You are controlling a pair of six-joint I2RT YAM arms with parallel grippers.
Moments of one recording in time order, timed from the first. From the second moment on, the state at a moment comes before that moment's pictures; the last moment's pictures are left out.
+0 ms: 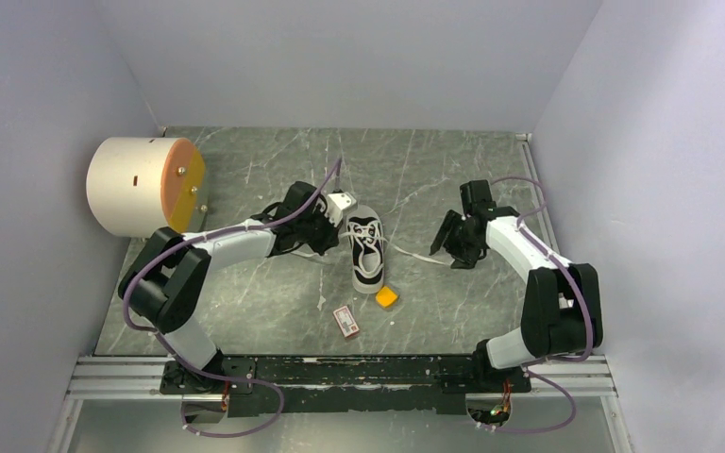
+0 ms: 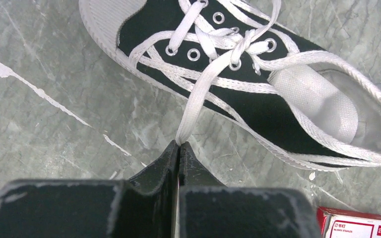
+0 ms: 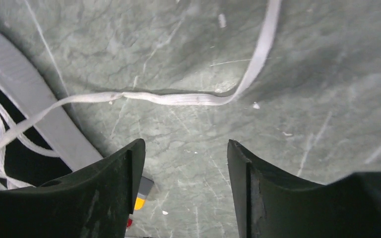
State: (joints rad) left arm -0.62 1.67 0.93 -0.02 0.30 0.17; right arm 0.13 1.46 0.88 -0.63 -0.11 0.59
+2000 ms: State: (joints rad) left arm -0.73 1.47 0.61 0.43 0.32 0.61; right arm 0.66 2.23 1.75 -0.25 -0.90 0.59
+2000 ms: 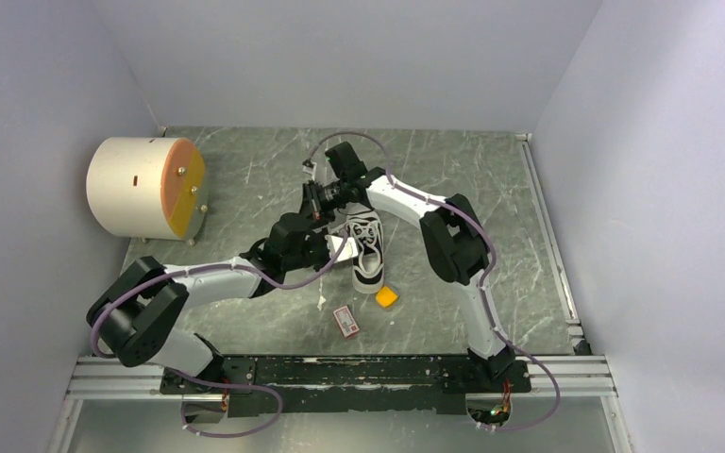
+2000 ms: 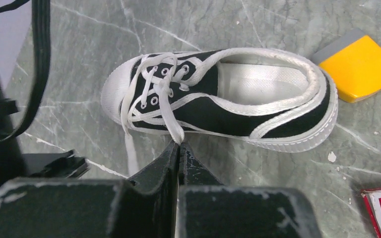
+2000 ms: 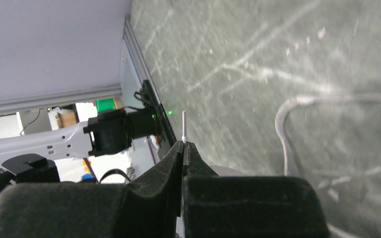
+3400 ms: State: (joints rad) left arm -0.56 1.74 0.88 0.27 0.55 0.18; right arm 0.70 1.16 0.73 -0.16 -0.14 0.48
